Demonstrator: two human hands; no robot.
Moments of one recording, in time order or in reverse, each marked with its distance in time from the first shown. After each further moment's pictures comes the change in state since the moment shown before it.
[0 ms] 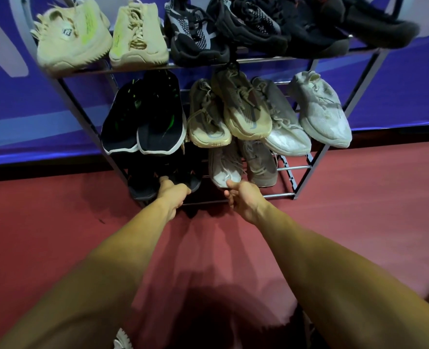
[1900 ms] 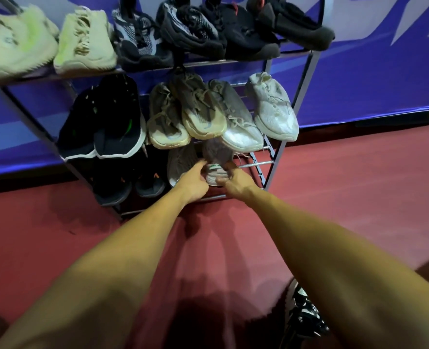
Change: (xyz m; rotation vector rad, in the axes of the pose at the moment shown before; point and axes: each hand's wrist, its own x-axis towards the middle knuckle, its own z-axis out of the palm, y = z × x) left_hand -0.063 0.051 0.092 0.646 -0.284 0.408; right_hand -0.015 -0.050 -0.065 -1.051 0.060 -0.410
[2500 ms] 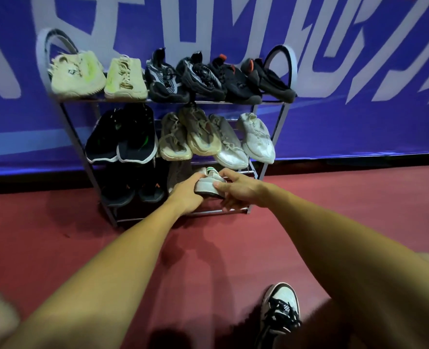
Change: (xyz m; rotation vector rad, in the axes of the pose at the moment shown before) left_hand -0.089 0.015 -0.027 -0.111 0.094 0.206; right_hand -0.119 -0.078 -0.066 0.050 -0.284 -0.040
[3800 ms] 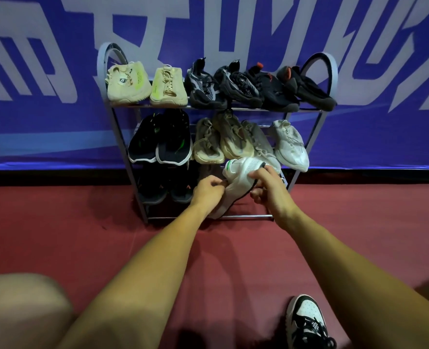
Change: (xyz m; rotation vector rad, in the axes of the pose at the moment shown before) left_hand -0.004 -0.007 -0.013 -0.337 0.226 -0.202; right_hand -0.013 -0.011 0.030 0.610 0.335 -0.244
